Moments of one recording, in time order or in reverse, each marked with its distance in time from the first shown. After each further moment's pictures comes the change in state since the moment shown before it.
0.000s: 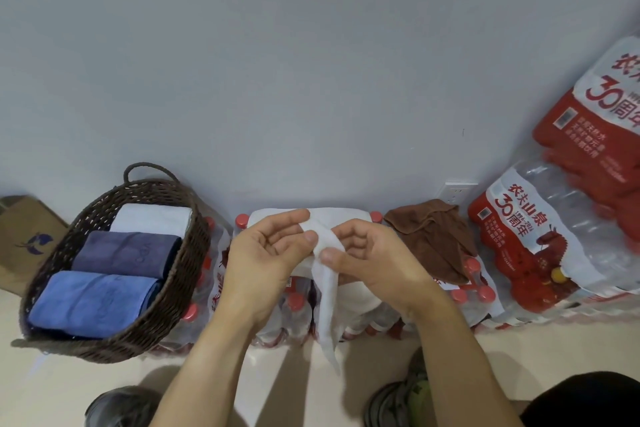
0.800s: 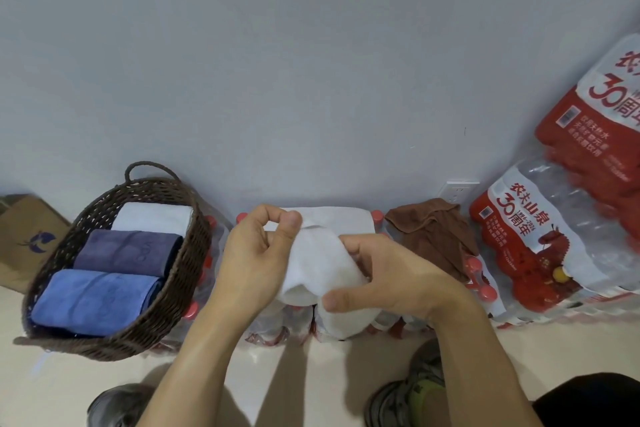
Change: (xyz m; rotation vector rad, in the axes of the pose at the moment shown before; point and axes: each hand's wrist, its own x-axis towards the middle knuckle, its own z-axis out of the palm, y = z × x) left_hand 0.003 0.005 -0.005 0.464 0.067 0.201; right_hand -0.018 -0.026 -0.008 -0.311 -0.297 0.050
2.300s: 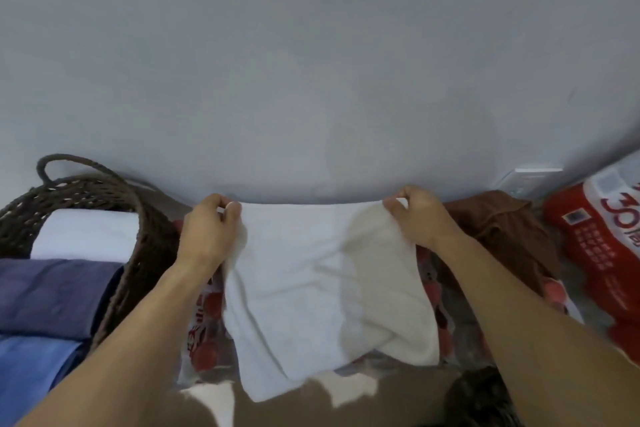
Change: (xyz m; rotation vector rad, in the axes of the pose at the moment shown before) left_hand 0.172 -0.194 -0.014 0.616 0.135 -0.235; right_hand 0.200 0.194 -0.120 -0.384 0.585 0.256
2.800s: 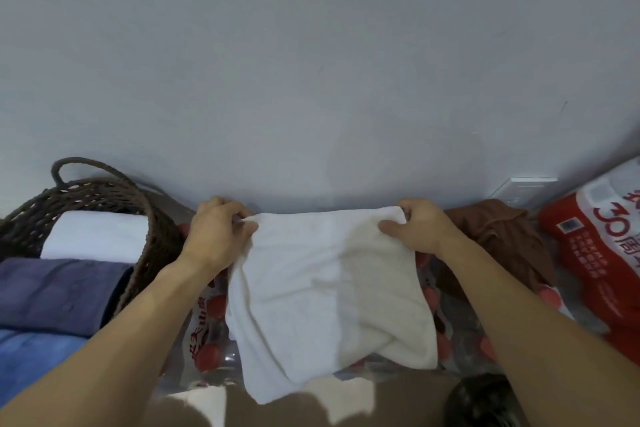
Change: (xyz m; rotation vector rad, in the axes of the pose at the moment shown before) left_hand -0.001 0.004 -0.012 0.212 -0.133 0.271; right_hand -0.012 -0.012 -0.014 -0.086 -0.112 0.010
